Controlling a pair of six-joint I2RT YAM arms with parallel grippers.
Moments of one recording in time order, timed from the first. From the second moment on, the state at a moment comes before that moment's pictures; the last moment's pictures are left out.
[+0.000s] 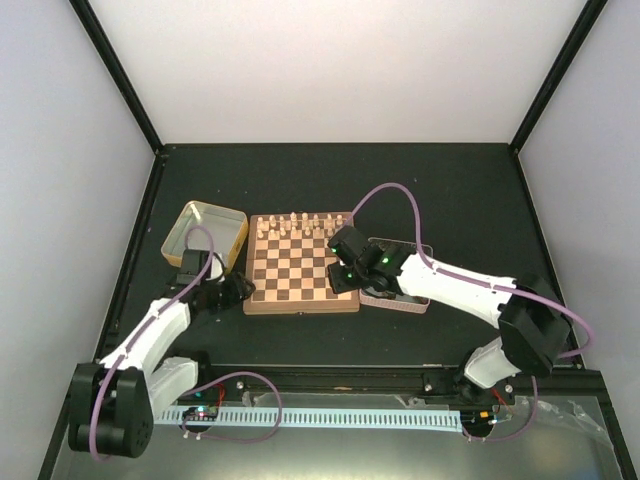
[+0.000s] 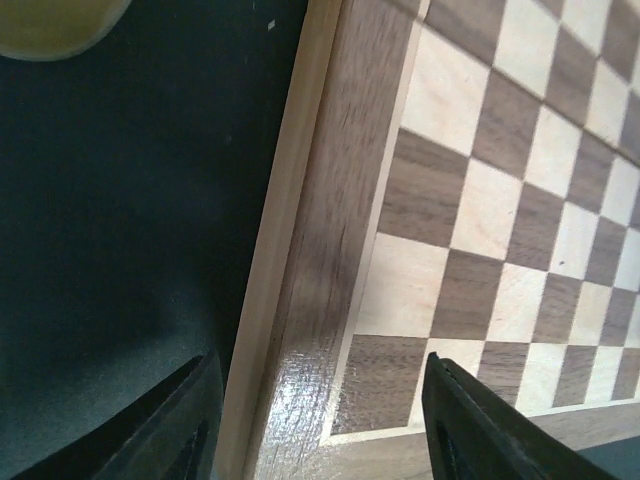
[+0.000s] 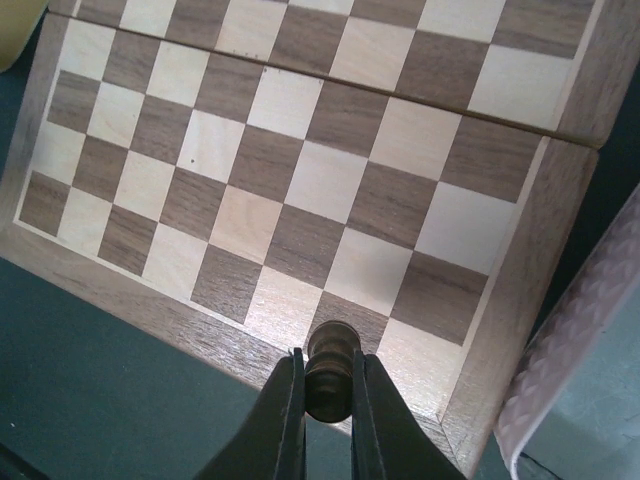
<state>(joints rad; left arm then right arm) -0.07 0.96 0.40 -0.45 0.37 -0.58 0.92 1.50 1.04 -0.55 0.03 0.59</state>
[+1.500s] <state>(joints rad) -0.15 1.03 0.41 -0.38 0.38 -0.57 0.95 1.72 1.19 -0.72 0.17 0.58</state>
